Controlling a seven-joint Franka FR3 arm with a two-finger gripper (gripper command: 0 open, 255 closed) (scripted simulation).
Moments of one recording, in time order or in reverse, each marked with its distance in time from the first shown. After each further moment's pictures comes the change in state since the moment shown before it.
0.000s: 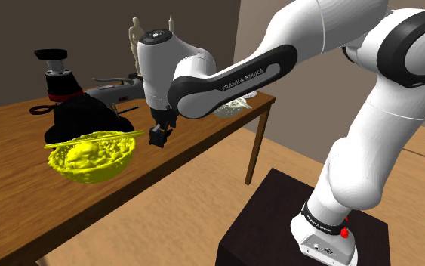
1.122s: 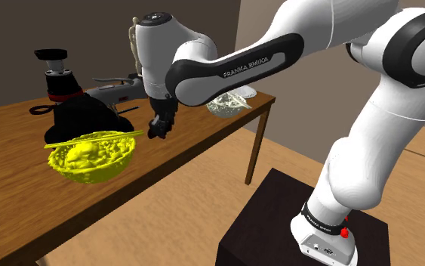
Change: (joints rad) arm 0.001 -0.024 0.000 0.052 0.022 -0.070 -0.030
